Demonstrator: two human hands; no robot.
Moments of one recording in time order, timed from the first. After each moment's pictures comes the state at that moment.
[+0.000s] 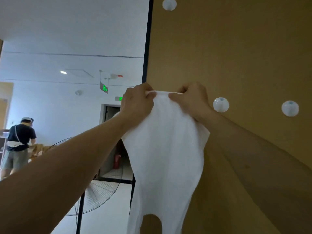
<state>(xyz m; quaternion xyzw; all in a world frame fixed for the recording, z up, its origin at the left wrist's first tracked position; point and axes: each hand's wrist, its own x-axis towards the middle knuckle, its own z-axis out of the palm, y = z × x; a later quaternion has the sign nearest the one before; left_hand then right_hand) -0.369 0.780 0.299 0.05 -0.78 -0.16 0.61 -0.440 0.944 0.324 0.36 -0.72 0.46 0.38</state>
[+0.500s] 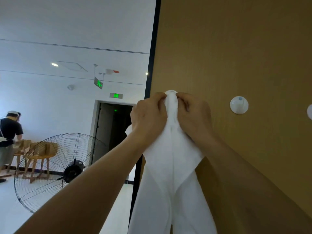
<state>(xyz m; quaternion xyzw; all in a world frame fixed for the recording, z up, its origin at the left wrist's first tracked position) -0.424 0.773 0.262 0.02 -0.73 -0.20 0.65 -0.482 0.899 0.274 0.43 -0.64 0.43 0.48</state>
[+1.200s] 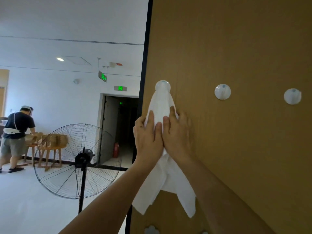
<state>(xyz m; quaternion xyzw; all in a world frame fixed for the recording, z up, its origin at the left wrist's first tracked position) -0.422 0.813 0.146 0.00 -0.70 -0.40 0.60 -0.449 0.903 0.180 0.30 -0.79 0.32 0.42</state>
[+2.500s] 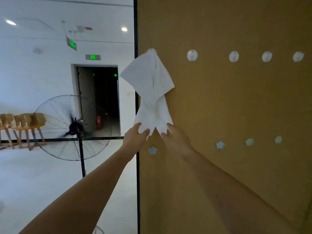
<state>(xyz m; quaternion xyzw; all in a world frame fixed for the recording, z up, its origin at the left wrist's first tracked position) -0.226 0.822 0.027 0.09 -0.81 -0.51 0.27 -0.288 0.984 0.017 0.22 -0.87 0.42 0.15</state>
